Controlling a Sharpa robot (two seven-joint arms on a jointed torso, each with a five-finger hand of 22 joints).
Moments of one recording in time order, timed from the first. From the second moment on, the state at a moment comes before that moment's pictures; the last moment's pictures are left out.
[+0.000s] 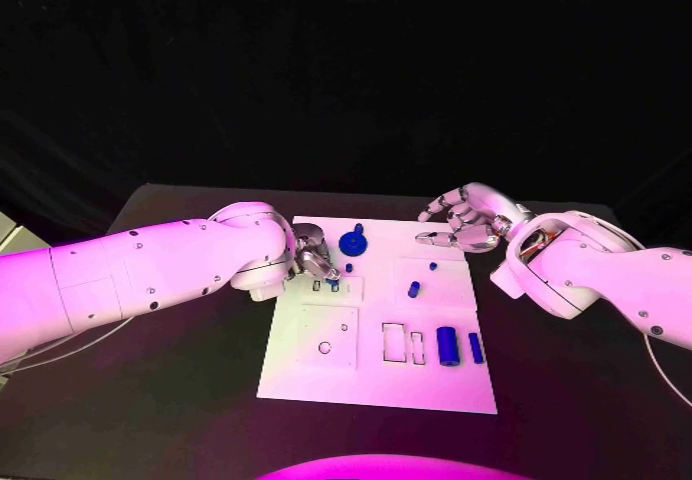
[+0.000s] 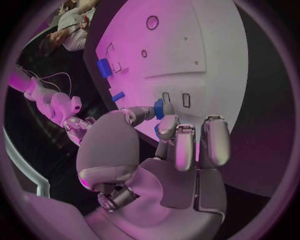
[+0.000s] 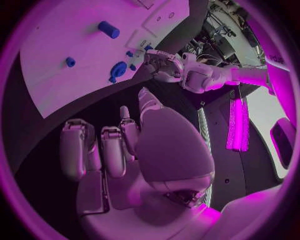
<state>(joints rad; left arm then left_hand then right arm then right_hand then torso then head) 1.30 -0.70 -0.12 1.48 -1.03 0.05 -0.58 1.09 -0.22 0.75 0.19 0.41 0.91 0.06 0.64 0.95 1.32 -0.02 1.22 1.09 1.46 -0.07 1.52 1.31 0.08 1.38 0.04 1.44 1.31 1.33 -0.87 -0.17 1.61 -1.02 -0.44 -0.05 1.43 -0.12 0.07 0.29 0.17 0.85 0.16 0.24 0.40 1.36 0.08 1.36 1.31 1.47 0.00 1.52 1.31 0.04 1.47 0.10 1.37 1.31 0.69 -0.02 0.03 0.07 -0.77</state>
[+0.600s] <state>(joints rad) 1.27 -0.71 -0.13 1.51 -1.13 -0.05 -0.58 1.08 -0.23 0.75 0.19 0.42 0.92 0.05 0.64 0.95 1.33 -0.02 1.23 1.10 1.47 -0.07 1.52 1.31 0.08 1.39 0.04 1.44 1.31 1.33 -0.87 -0.17 1.61 -1.02 -0.44 -0.05 1.42 -0.12 0.07 0.29 0.17 0.85 0.16 0.25 0.40 1.36 0.08 1.36 1.31 1.47 0.00 1.52 1.31 0.04 1.47 0.10 1.37 1.31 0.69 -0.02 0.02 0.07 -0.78</state>
